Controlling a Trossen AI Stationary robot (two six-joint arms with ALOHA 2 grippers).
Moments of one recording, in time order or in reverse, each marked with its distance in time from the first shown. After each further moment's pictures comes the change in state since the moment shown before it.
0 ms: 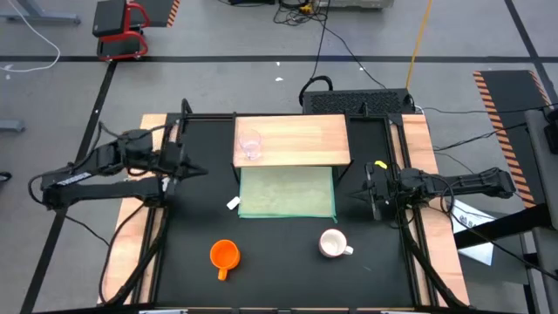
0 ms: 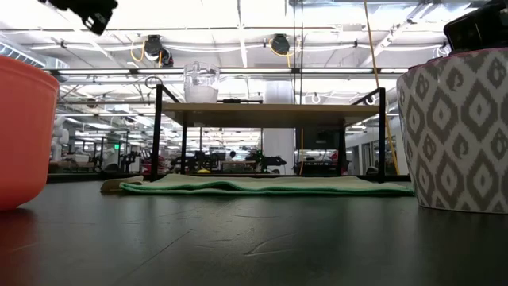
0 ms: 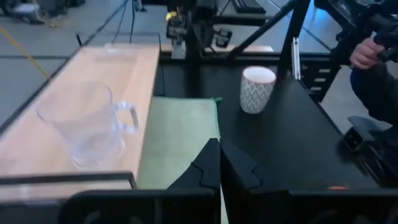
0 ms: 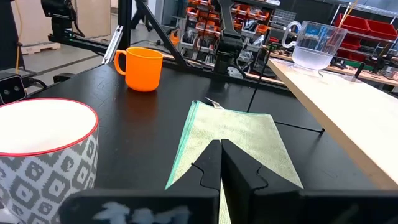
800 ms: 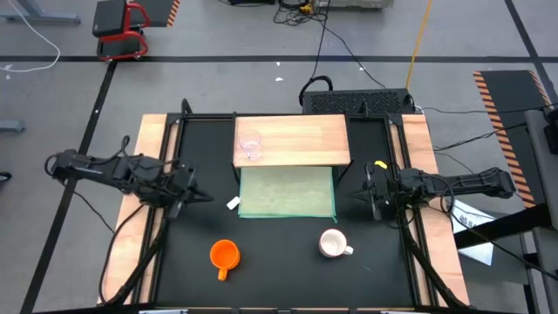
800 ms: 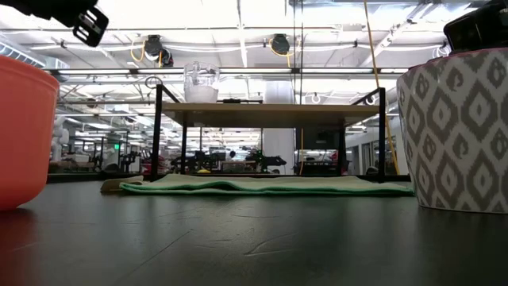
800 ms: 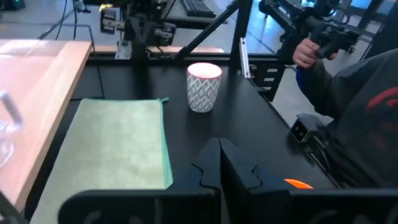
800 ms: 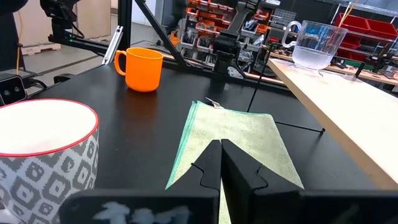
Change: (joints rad) left arm -0.456 -0.043 -0.232 0.275 -0.246 -0.165; right arm 0.000 0.000 0.000 0.000 0.000 0.004
